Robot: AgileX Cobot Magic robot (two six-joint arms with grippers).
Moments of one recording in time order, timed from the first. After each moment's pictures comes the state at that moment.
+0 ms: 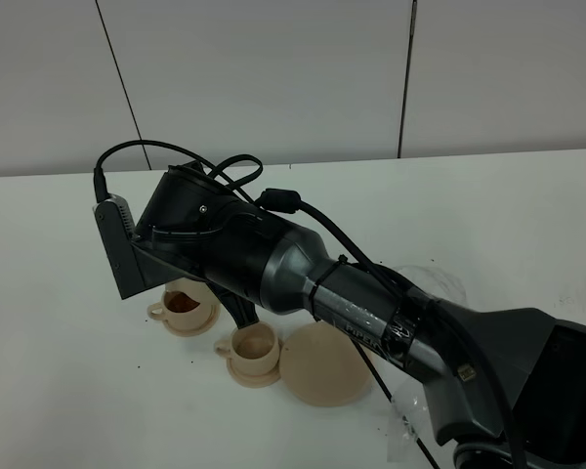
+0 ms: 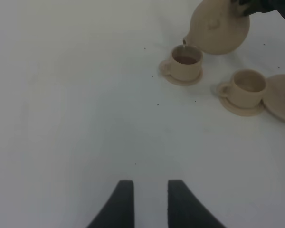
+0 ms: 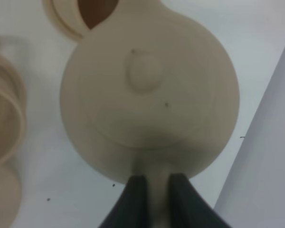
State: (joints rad) left arm 0.11 -0.01 -0.51 -0.13 1.05 0.13; right arm 0.97 2.42 -2.32 -0.51 1.12 -0.88
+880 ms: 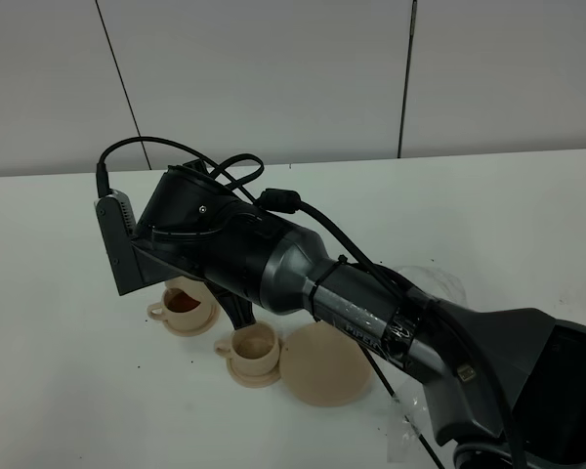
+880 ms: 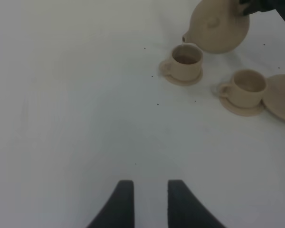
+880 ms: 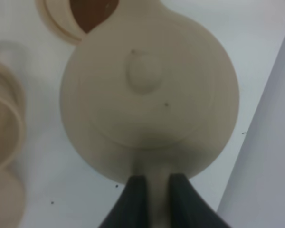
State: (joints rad) left arm 0.11 -0.01 -0.51 -0.13 1.05 0.13; right arm 0.97 2.42 -2.32 -0.51 1.12 -0.84
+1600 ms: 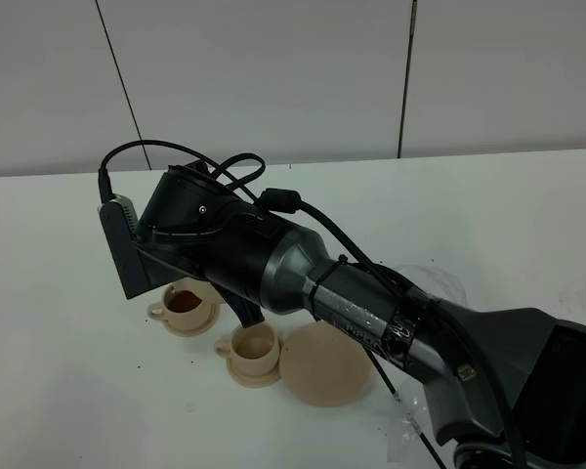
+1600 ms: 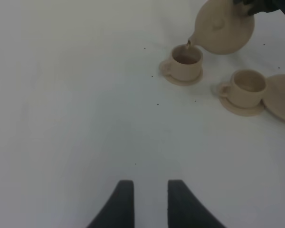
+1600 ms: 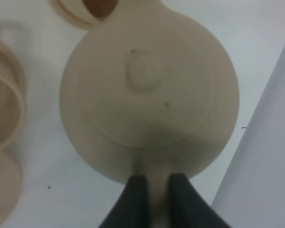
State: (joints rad) left arm 0.11 -0.01 -0.51 -0.13 1.05 0.13; right arm 0.97 2.42 -2.32 -0.52 1.15 -0.89
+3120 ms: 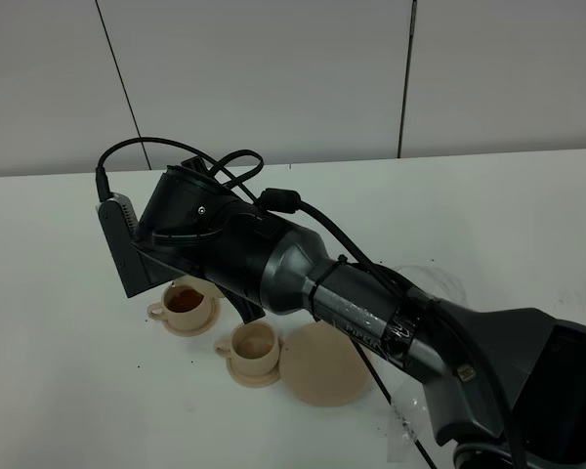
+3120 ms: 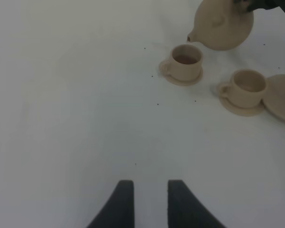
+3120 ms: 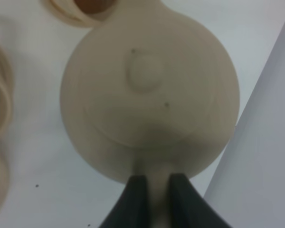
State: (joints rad) left arm 0.11 -0.01 -0.51 -0.13 1.05 0.13; right arm 0.97 2.42 -2.32 -0.55 1.13 -0.90
